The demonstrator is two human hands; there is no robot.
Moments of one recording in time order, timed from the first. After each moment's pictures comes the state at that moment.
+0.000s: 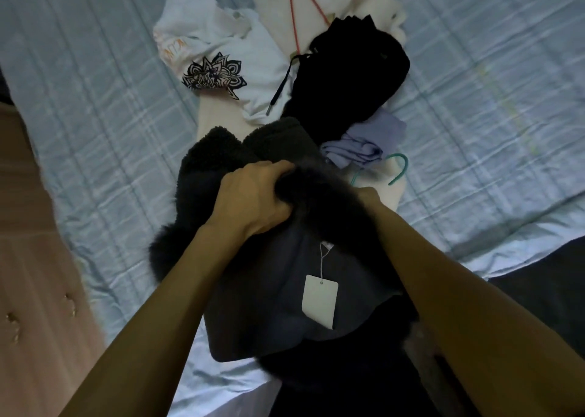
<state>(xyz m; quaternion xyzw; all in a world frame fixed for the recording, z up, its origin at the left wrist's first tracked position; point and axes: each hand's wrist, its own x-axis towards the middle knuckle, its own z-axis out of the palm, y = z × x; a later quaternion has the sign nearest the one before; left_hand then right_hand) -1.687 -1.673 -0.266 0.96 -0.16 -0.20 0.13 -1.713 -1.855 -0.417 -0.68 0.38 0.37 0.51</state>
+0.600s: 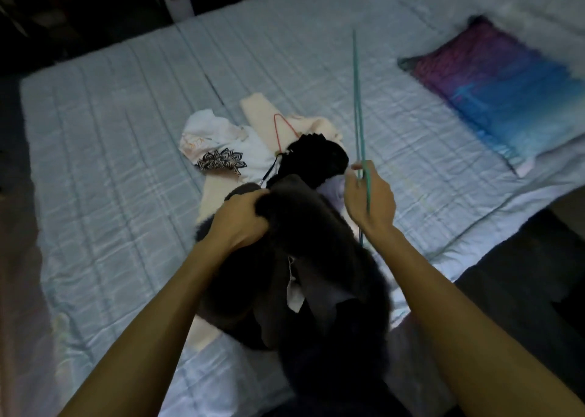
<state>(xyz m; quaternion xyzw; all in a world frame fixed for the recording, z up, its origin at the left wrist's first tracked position) -1.754 -1.628 -0.145 0.95 -0.11 -0.14 0.27 -1.781 -1.845 -0.157 -0.89 0.25 -0.08 0.37</state>
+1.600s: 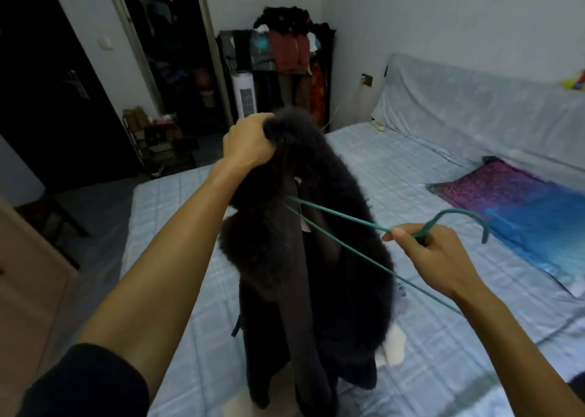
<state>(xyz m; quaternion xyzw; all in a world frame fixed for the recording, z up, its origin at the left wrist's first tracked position) -1.667 -1.552 0.110 0.95 -0.10 0.18 0.24 -1.831 -1.813 0.007 -0.87 -0.01 -0.18 0.45</state>
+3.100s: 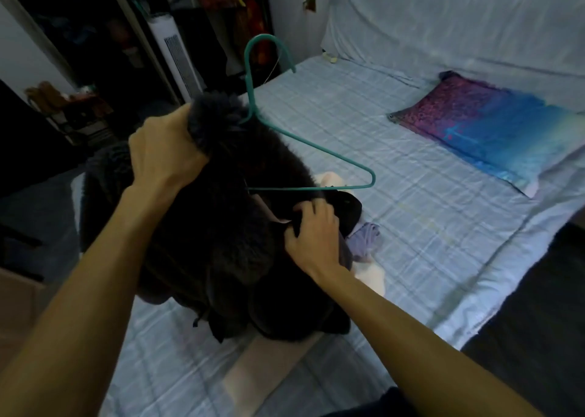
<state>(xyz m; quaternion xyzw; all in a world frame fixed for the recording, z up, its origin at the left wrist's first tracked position) -1.666 -1.551 0.045 0.93 -0.19 0.30 0.13 -1.759 -1.719 -0.130 -0.92 0.11 -0.23 0.30</state>
